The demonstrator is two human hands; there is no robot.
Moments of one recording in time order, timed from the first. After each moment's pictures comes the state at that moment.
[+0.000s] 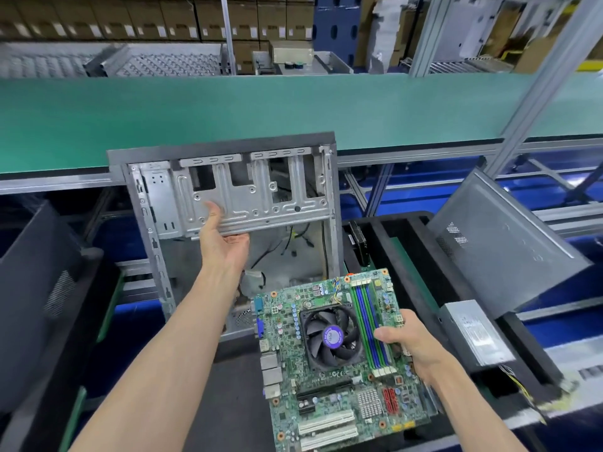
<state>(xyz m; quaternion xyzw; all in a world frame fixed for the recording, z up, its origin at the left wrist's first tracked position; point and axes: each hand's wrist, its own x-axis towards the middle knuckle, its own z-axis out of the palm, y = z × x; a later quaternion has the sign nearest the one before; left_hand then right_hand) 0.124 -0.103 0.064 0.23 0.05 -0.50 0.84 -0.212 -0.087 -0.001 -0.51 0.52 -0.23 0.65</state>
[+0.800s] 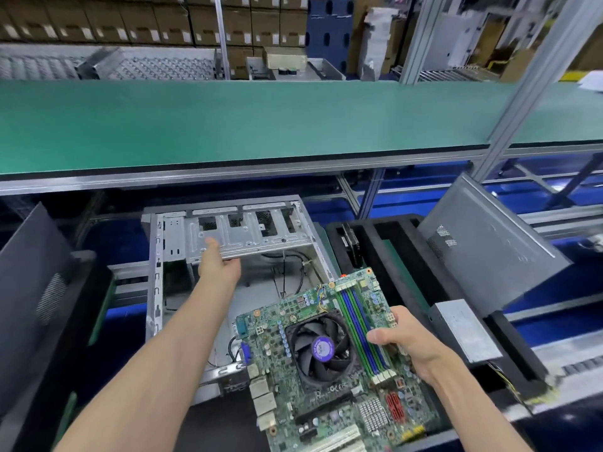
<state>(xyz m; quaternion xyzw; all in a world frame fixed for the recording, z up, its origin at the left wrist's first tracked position) 0.133 -0.101 0.019 0.42 0.16 -0.46 0.76 -0.212 -0.076 0.026 -0.53 0.52 -0.18 0.64</state>
